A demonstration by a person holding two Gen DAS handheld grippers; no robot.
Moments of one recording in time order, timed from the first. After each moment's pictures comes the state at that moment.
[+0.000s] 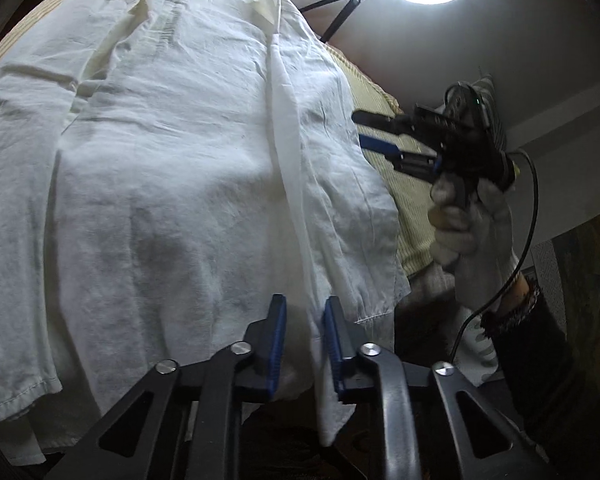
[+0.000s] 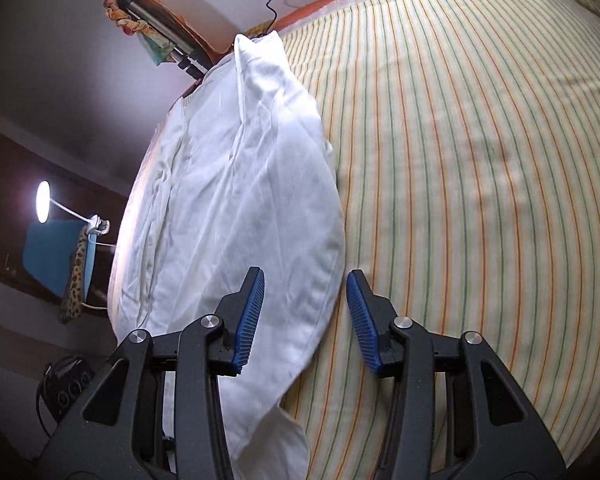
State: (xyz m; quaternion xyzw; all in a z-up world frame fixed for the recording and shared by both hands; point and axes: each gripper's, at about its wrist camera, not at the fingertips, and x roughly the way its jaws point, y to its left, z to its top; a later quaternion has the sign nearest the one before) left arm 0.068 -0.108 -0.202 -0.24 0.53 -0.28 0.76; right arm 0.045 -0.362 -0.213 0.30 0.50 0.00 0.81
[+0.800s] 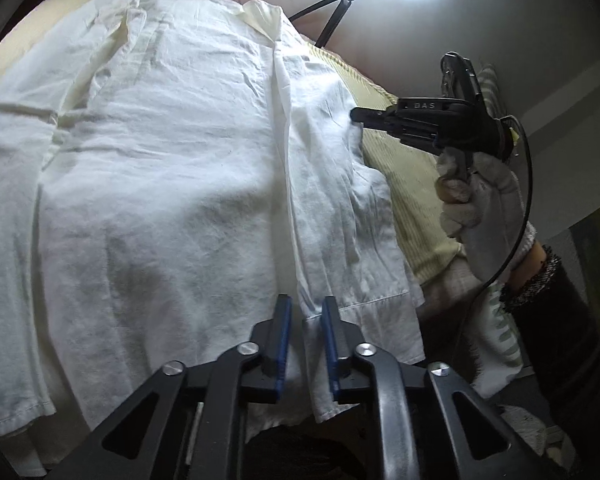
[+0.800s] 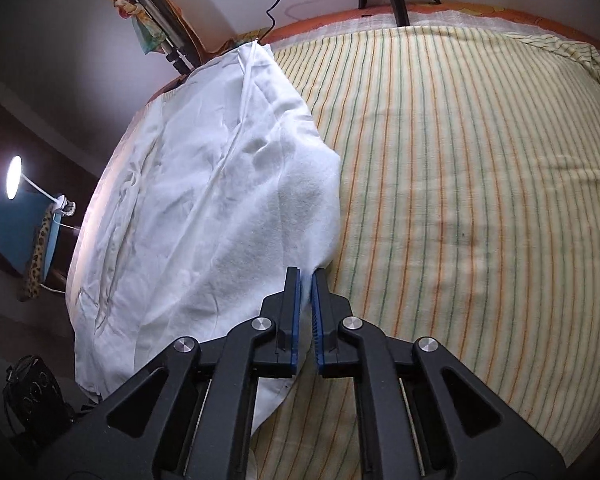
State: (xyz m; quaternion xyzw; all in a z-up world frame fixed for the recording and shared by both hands) left arm 0.063 -0.128 -0.192 -0.20 0.51 -0.26 0.79; right arm 0.054 -0.372 -0.197 0.21 0.52 -0.04 0.83
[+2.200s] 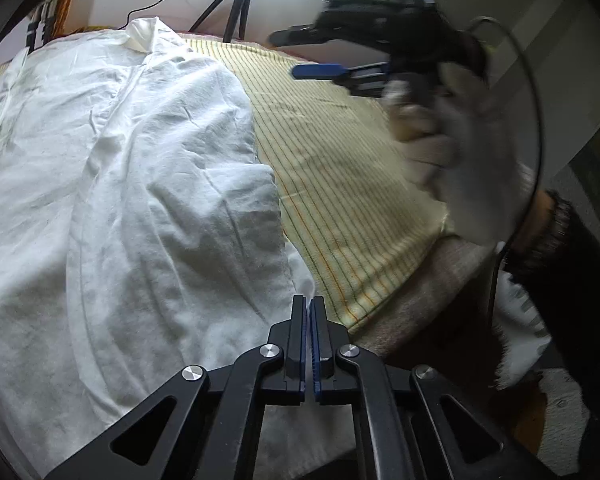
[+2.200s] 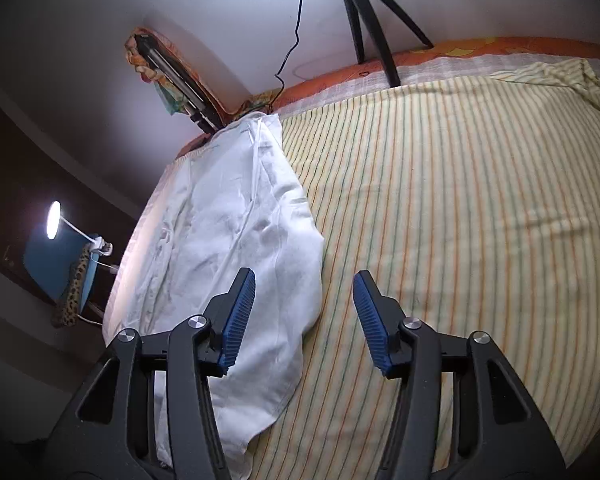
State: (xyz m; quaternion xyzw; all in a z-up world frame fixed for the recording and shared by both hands) left arm 0.084 -0.237 -0.184 -0.11 0.49 -0.31 0.81; right arm 0.069 -0.420 -0.167 0.25 0.45 0.00 0.86
